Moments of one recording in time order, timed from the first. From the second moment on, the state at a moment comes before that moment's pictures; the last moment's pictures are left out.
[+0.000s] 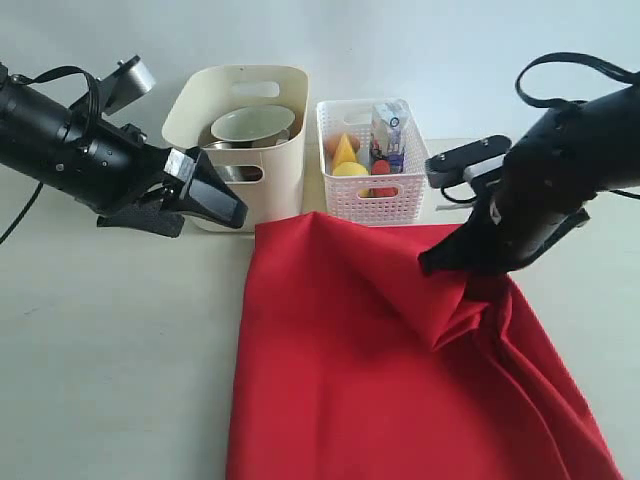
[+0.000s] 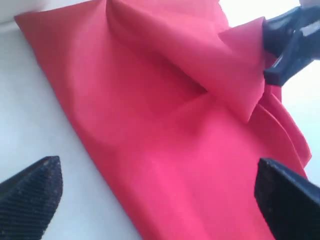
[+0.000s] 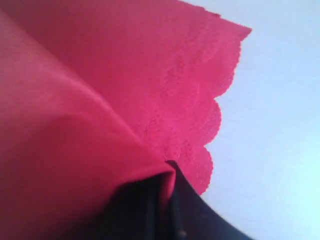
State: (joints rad) left arm -0.22 1.74 -1.16 -0.92 0.90 0.78; right arm 0.38 1.86 -1.03 -0.45 0.50 0.48
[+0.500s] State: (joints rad) left arm -0.22 1.74 -1.16 -0.92 0.91 0.78; right arm 0.23 1.78 -1.03 -0.26 0.44 0.40
